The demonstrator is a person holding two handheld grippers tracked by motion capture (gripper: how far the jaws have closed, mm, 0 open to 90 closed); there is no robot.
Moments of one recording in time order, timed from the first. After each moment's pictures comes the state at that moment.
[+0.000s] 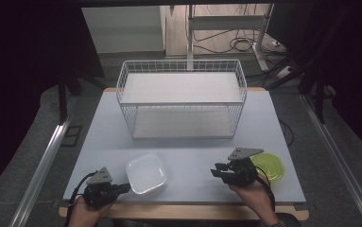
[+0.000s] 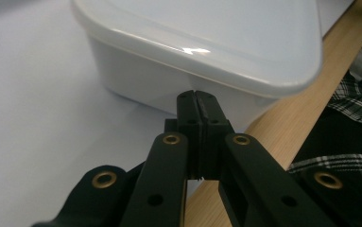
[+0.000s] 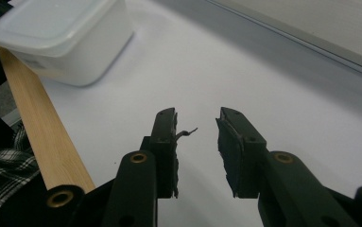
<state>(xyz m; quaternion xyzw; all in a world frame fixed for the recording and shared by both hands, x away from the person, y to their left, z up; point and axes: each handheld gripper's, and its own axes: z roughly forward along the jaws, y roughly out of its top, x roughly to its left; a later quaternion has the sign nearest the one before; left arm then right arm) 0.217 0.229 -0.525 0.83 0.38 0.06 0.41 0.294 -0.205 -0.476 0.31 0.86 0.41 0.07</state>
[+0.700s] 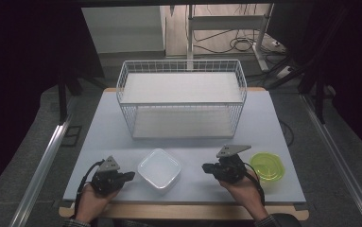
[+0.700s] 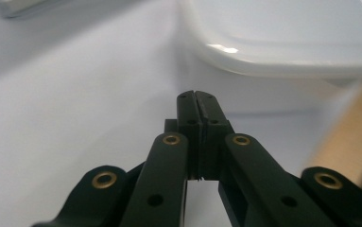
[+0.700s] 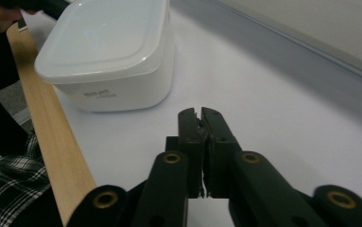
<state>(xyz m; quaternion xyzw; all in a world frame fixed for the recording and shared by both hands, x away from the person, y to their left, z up) 0.254 0.226 -0.522 0.82 0.41 0.11 0.38 0.301 -0.176 -0.476 0.29 0.86 0.41 0.06</state>
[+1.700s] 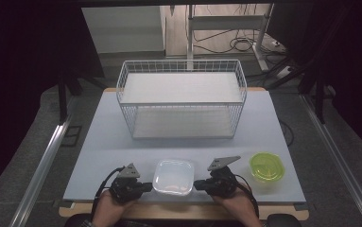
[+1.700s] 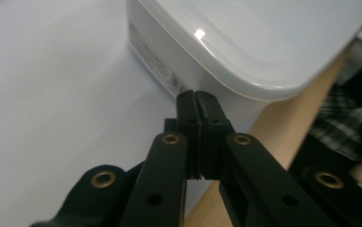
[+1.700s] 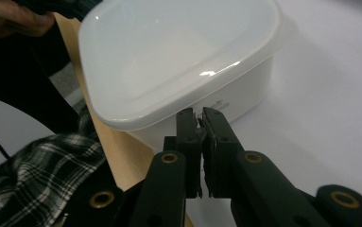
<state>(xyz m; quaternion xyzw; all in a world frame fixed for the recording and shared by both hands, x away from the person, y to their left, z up) 0.236 0.167 -0.520 0.85 0.37 0.03 0.38 0.275 -0.156 -0.501 0.29 0.87 0.39 -0.03</state>
